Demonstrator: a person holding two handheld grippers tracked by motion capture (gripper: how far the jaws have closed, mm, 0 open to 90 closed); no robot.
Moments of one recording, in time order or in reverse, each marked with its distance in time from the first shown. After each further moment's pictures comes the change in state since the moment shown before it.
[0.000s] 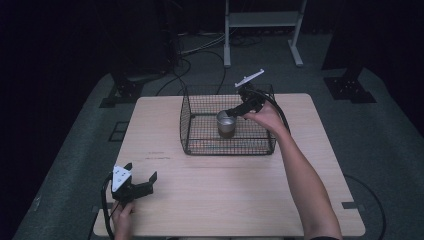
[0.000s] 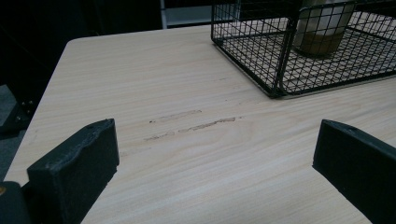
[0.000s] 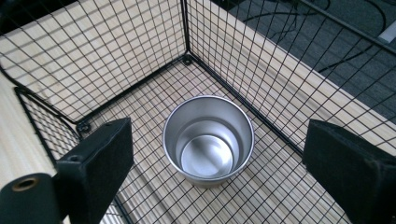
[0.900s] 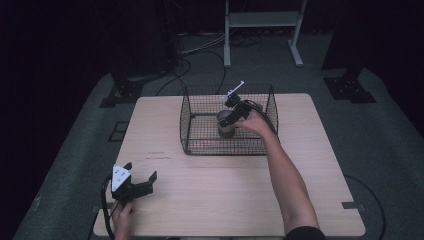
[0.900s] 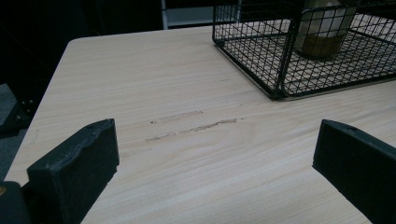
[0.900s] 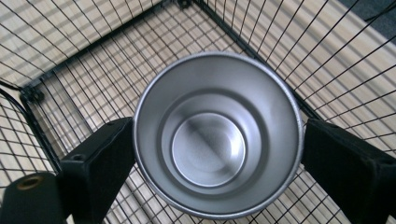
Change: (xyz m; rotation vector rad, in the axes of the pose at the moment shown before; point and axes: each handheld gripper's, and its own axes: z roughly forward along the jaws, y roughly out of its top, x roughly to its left) left arm 0.000 0.000 0.001 -0.009 0.002 -0.006; right arm 0.001 -0.011 0.075 0.178 -0.006 -0.027
